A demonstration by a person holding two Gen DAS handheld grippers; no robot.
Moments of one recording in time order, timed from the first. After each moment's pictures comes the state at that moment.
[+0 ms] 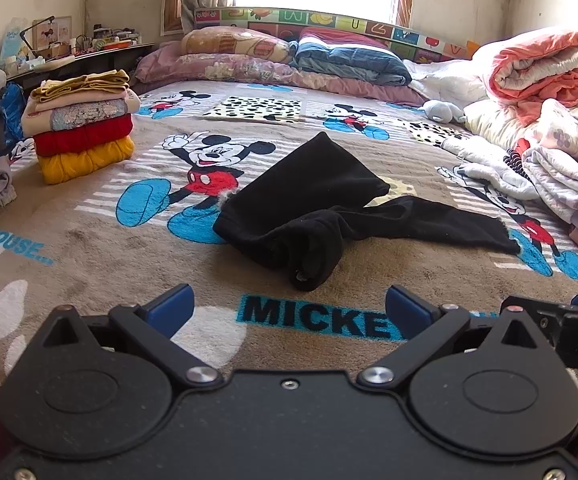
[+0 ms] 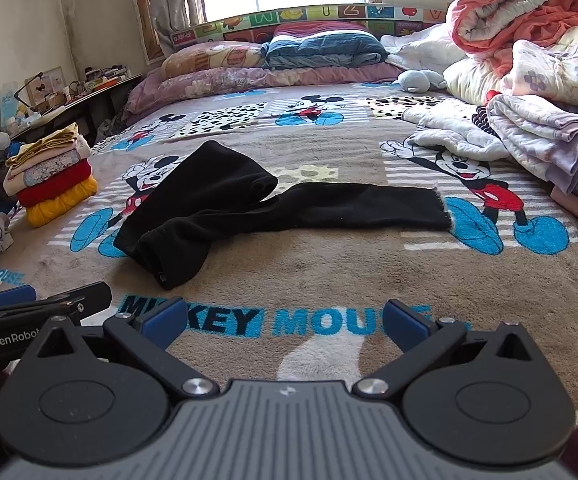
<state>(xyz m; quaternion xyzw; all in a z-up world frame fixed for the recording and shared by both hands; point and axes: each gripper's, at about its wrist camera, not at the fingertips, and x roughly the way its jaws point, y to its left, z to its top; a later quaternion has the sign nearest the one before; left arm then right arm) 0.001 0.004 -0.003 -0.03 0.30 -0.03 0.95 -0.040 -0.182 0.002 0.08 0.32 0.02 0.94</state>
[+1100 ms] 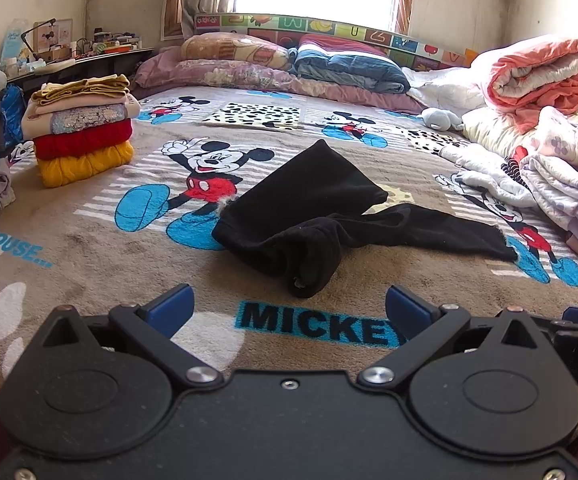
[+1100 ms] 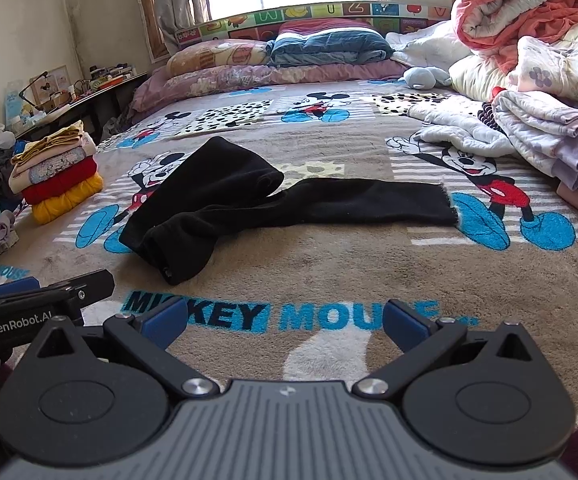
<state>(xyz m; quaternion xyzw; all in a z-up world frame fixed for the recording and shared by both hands) -0.001 0.004 -0.002 -0.04 0.29 -0.03 0.96 -0.041 -0.182 -0.001 0.09 0.33 0.03 0.94</state>
